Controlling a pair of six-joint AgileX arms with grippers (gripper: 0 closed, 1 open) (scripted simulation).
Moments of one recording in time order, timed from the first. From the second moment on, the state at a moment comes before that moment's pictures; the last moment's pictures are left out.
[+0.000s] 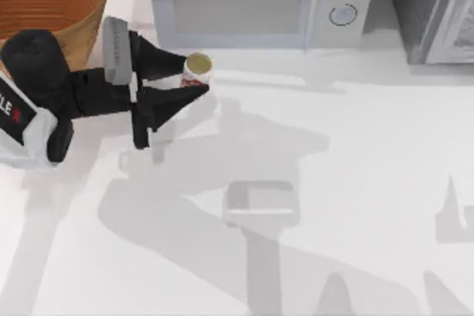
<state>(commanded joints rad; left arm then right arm) -0.15 2.29 1.01 1.35 1.31 0.06 0.00 0.00 0.00 0.00 0.00 0.00</state>
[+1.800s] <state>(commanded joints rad) -0.17 2.50 1.05 1.38 1.45 0.07 0.00 0.00 0.00 0.00 0.00 0.00</state>
